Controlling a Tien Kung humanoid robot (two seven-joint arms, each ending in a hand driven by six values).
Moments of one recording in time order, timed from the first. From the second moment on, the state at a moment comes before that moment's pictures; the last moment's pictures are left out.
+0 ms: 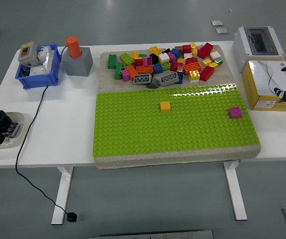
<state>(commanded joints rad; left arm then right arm) -0.05 0.10 -1.24 -0.18 1.20 0.13 0.10 0.32 -0.40 1.33 1.14 -2.14 -0.19 -0.12</state>
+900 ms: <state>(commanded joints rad) -0.05 0.09 -1.28 -0.18 1.24 0.13 0.10 0.49 -0.29 1.12 1.15 -2.11 -0.16 -0.15</state>
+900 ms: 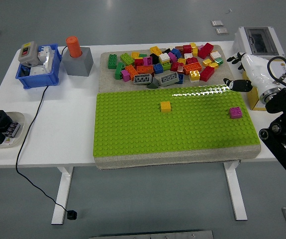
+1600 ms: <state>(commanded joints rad) -0.06 0.08 -1.26 -0.18 1.22 0.13 0.08 0.38 -0.32 1.19 1.21 -2.06 -0.18 -0.13</state>
